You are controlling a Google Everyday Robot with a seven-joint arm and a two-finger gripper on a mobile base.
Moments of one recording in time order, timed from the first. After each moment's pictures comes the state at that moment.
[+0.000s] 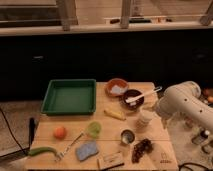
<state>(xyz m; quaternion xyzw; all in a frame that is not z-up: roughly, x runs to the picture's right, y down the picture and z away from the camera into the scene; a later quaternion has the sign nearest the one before) 0.264 0.156 0.741 -0.22 -0.16 -0.35 0.90</state>
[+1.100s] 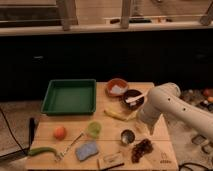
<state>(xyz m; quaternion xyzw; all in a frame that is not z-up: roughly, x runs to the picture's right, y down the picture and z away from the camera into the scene) 0.174 0.201 0.722 -0.25 -0.28 -0.47 0.80</state>
